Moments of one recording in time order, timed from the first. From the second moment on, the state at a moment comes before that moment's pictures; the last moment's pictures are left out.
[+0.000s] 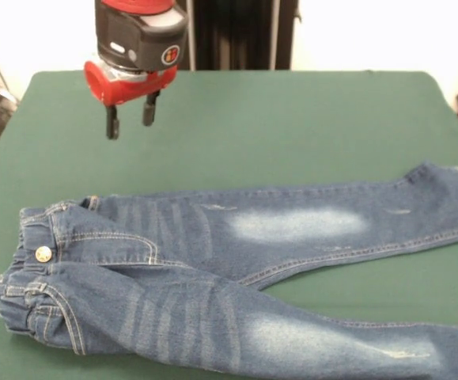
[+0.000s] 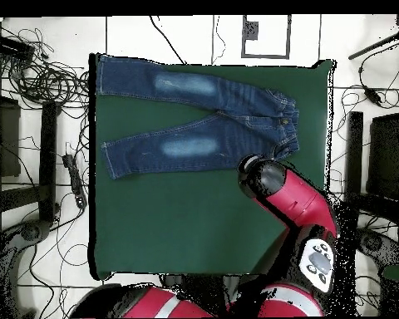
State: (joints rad) arm -0.10 -0.39 -0.46 1.56 0.38 0.52 3.48
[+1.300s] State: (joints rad) arm -0.18 -0.35 -0.47 1.37 0.19 0.52 3.48
